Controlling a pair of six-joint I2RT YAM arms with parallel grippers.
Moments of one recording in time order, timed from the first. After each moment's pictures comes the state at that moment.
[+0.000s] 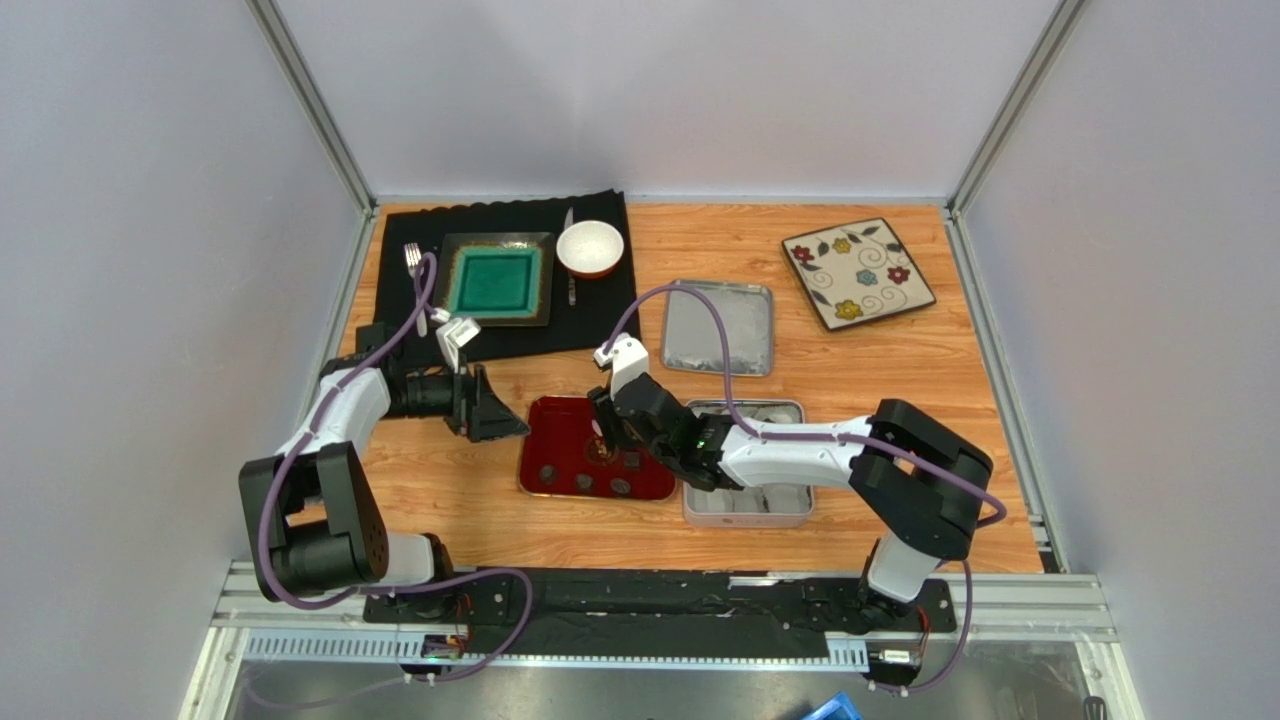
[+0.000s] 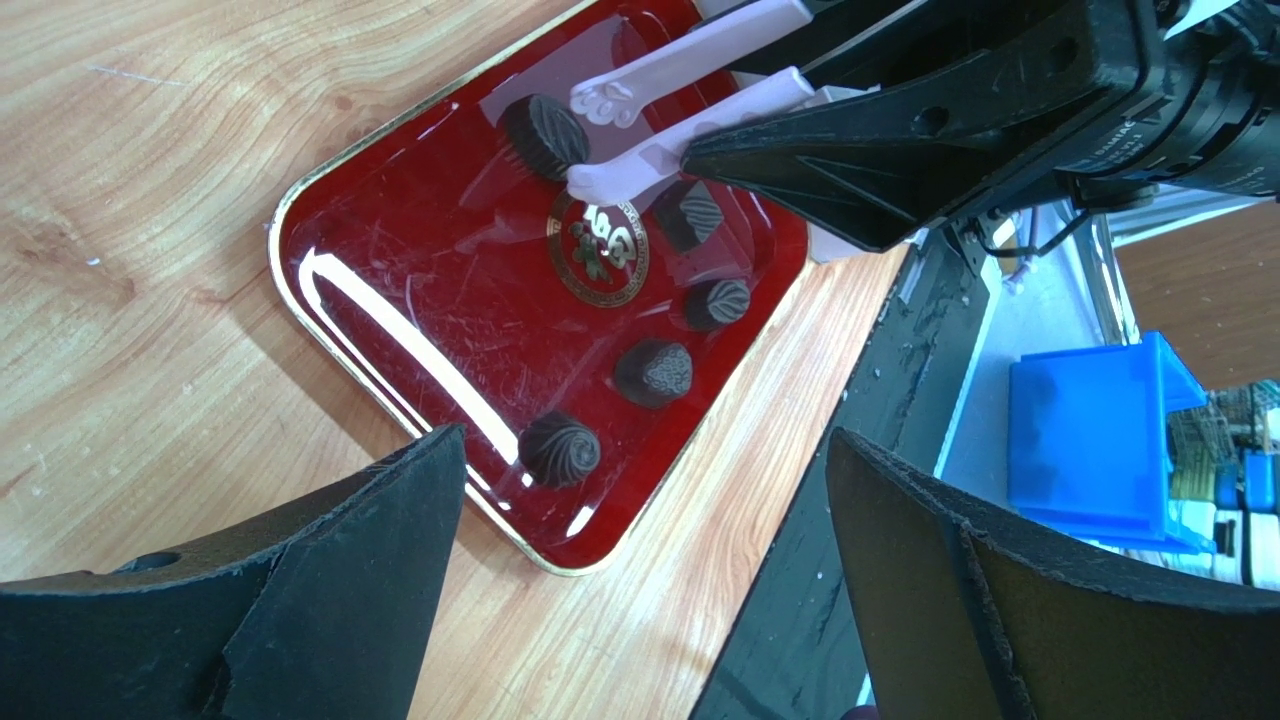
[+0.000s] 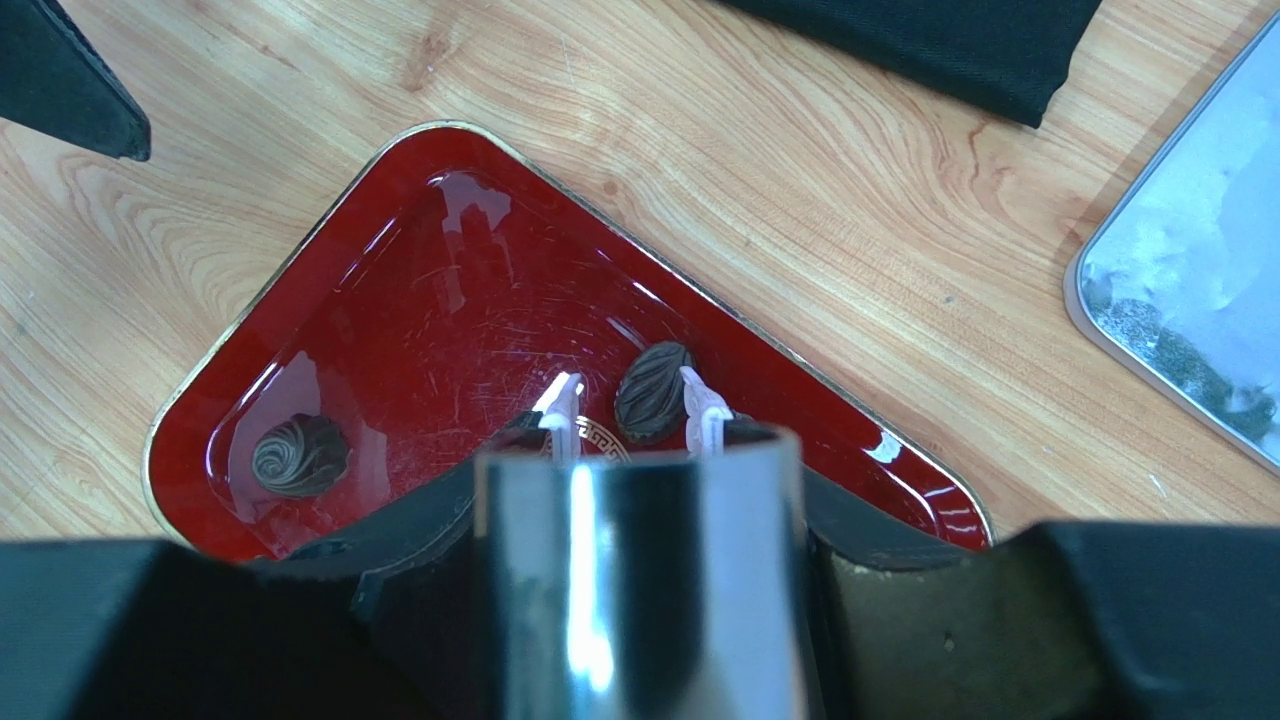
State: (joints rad) left arm 0.23 1.36 0.77 -0.82 1.15 0.58; right arm 1.08 1.69 0.91 0.25 0.37 0.32
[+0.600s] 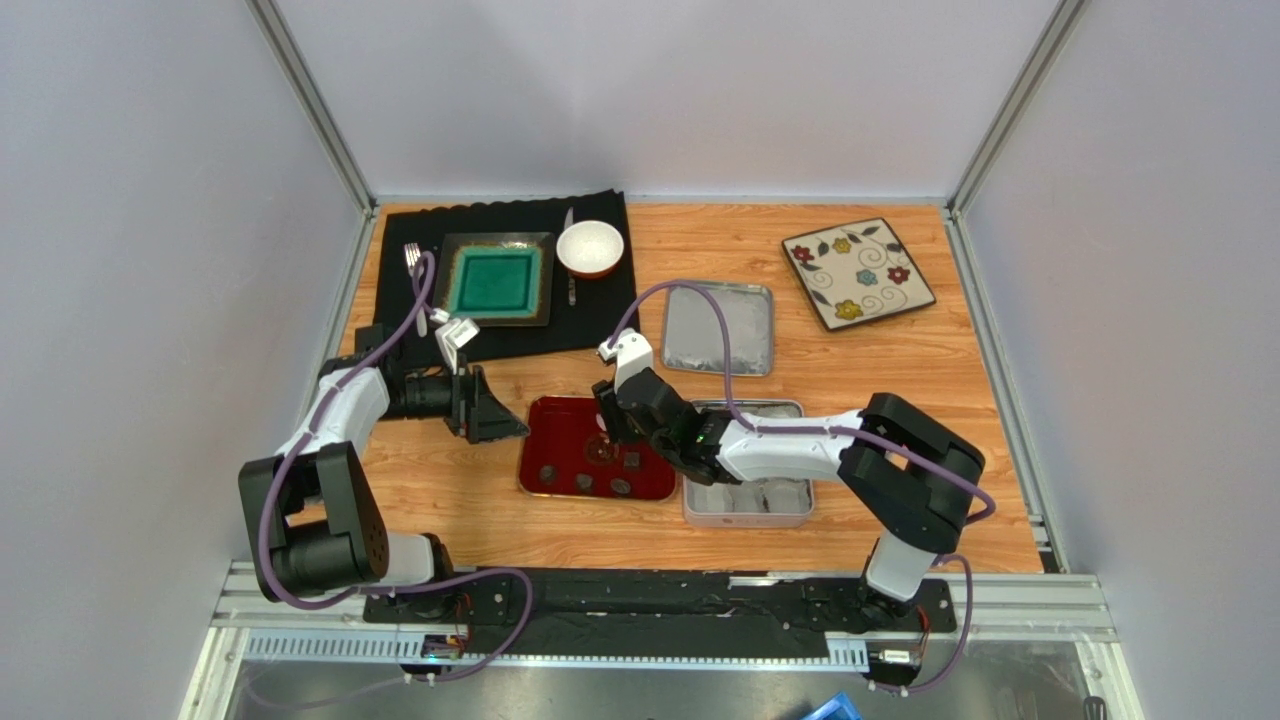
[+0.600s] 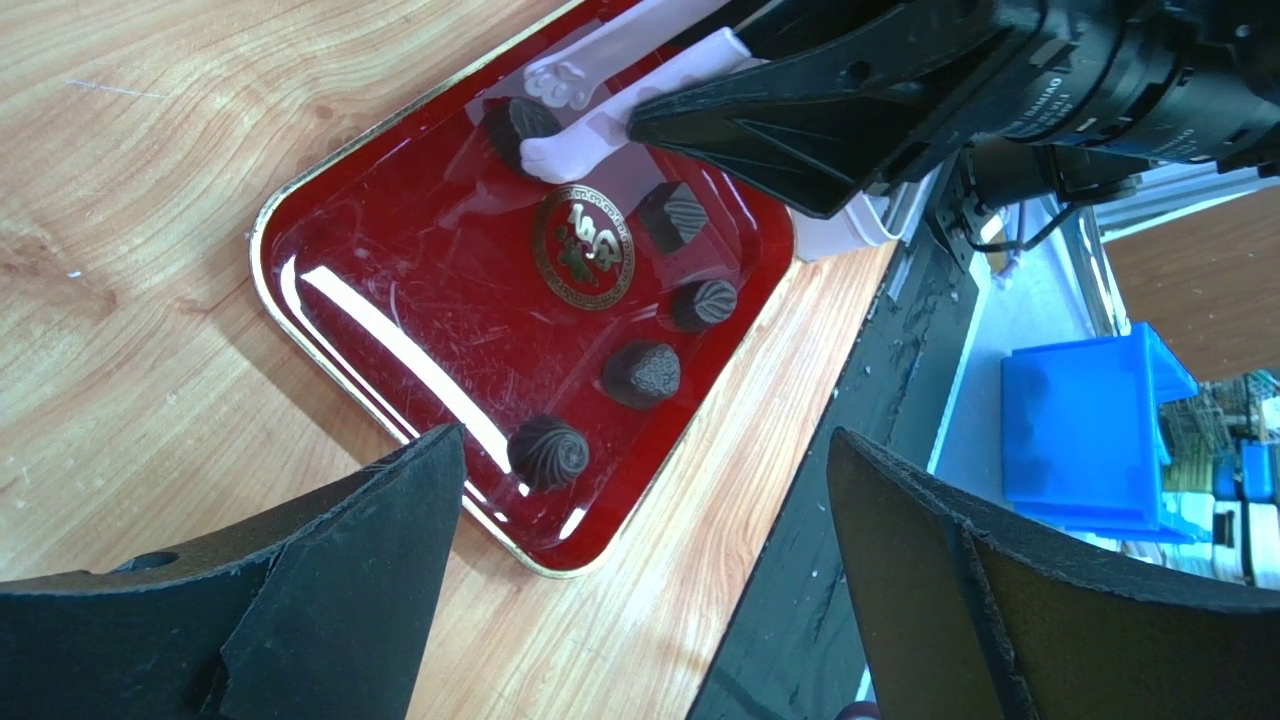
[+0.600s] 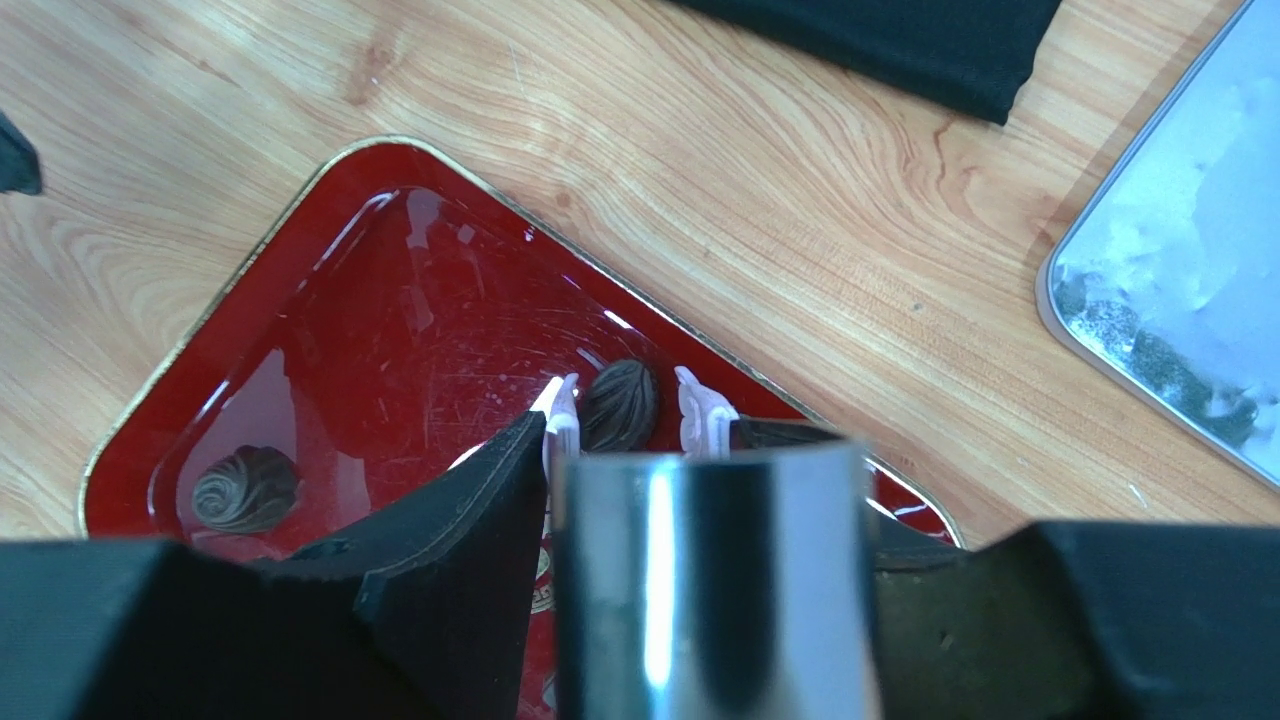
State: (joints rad) left arm 0.23 1.36 0.78 -0.86 1.18 0.62; right arm 1.05 1.72 0.91 0.28 0.36 0.32
